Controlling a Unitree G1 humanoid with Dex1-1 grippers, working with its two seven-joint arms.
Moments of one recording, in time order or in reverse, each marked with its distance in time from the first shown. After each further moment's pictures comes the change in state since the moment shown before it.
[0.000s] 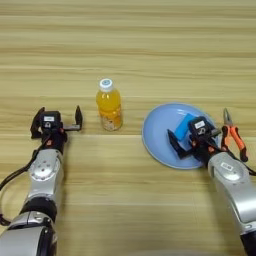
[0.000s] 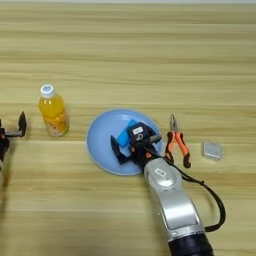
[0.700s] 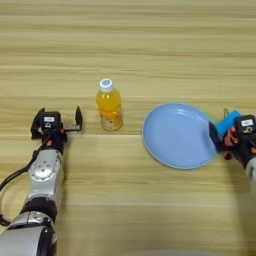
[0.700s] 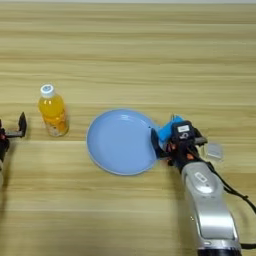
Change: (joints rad) left arm -0.002 0.000 0.001 0.008 -0.001 -0.001 0.000; right arm 0.133 -0.069 -0.248 -0.140 0.070 0.022 -0.042
